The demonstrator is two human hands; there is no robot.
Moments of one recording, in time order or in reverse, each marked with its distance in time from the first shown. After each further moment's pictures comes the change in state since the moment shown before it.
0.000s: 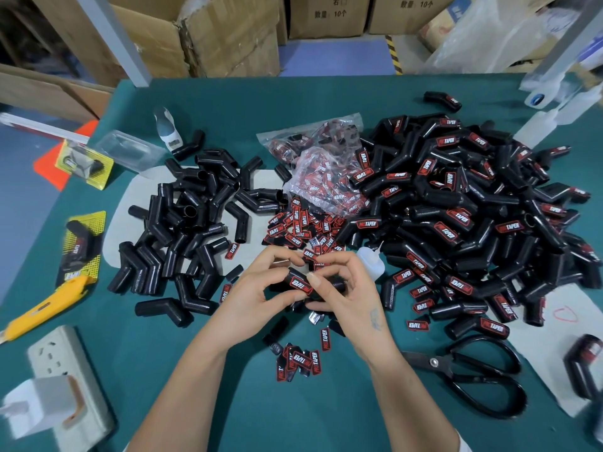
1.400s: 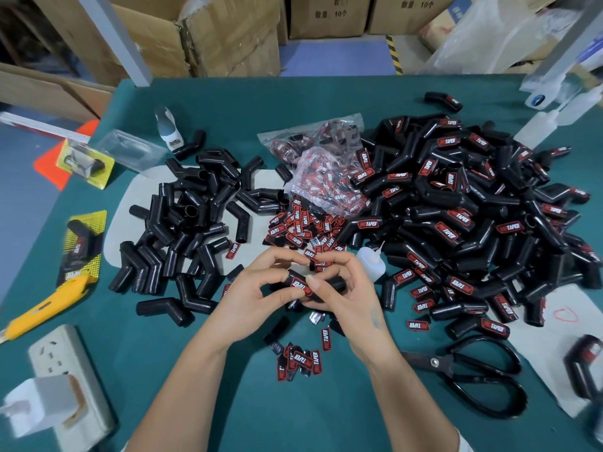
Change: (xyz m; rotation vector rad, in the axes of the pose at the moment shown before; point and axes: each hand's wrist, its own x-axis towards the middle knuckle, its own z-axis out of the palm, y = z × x) left_hand -0.001 0.007 -0.003 -0.108 -0.011 -0.059; right_hand -0.001 0.005 0.002 0.112 -0.020 0.017
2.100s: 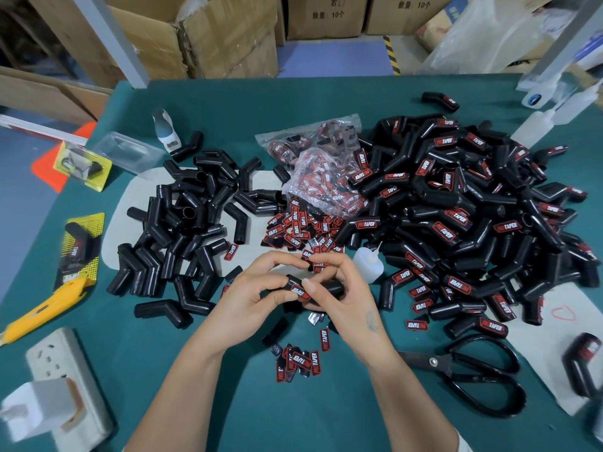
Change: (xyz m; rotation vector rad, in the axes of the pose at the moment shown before) left_hand -0.003 0.009 -0.003 0.119 -0.038 0.057; right_hand 0.000 0.004 -0.002 -0.144 -0.035 -0.040
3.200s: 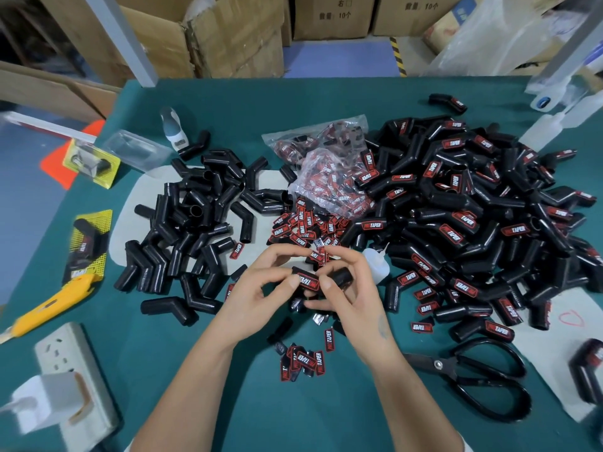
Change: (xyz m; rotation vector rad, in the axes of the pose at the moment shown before) left_hand 0.005 0.008 0.005 -0.200 0.102 -0.006; right_hand -0.002 -0.004 0.000 0.084 0.007 -0.089
